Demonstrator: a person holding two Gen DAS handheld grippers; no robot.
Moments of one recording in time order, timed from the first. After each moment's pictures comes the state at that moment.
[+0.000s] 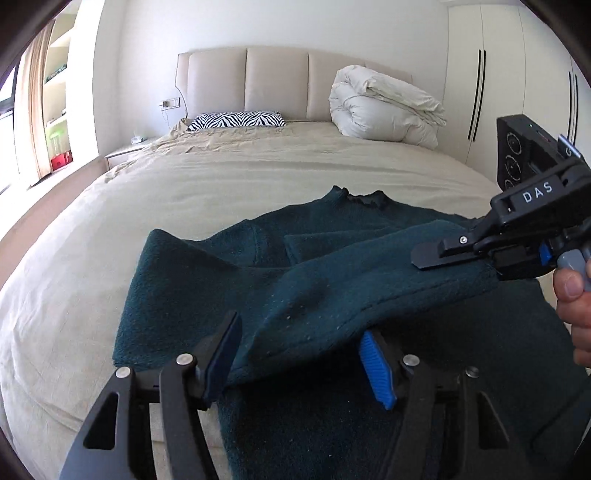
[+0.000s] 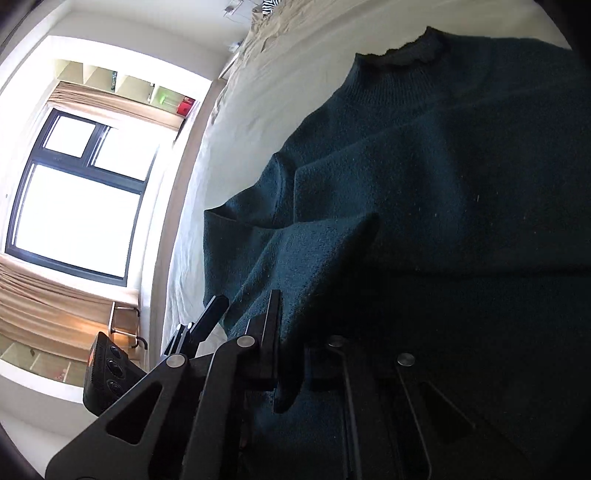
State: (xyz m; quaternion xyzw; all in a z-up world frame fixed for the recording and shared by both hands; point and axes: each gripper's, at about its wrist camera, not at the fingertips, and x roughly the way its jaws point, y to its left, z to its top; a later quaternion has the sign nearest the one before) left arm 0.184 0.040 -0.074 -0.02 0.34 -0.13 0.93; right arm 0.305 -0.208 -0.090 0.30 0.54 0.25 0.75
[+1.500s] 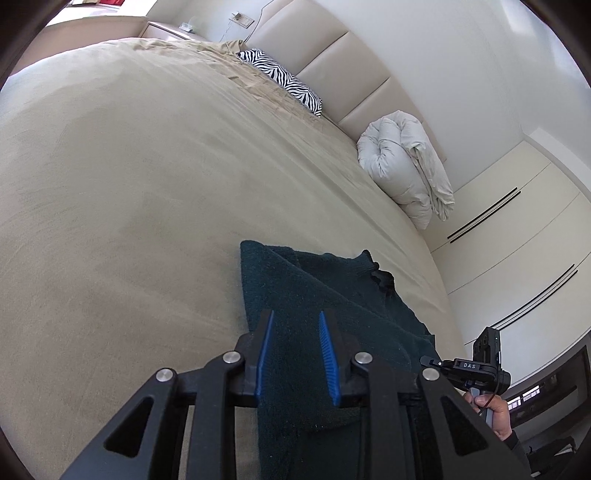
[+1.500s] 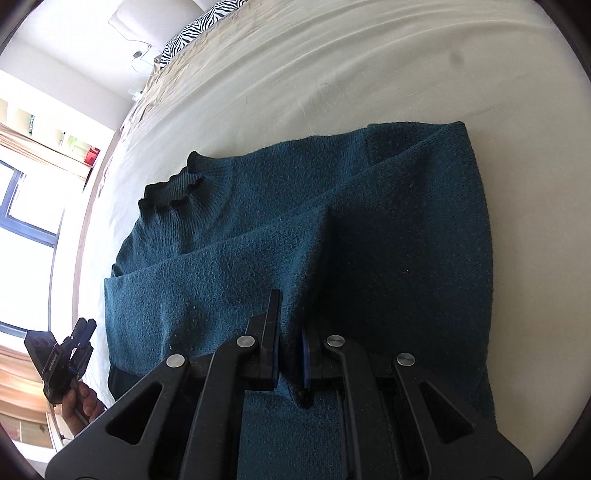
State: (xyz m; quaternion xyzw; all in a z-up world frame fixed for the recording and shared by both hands) left arm 0.297 0.138 -0.107 -0.31 0.40 -0.18 0.84; right arm 0.341 -0.416 -0.128 0.26 0.55 0.05 0.79
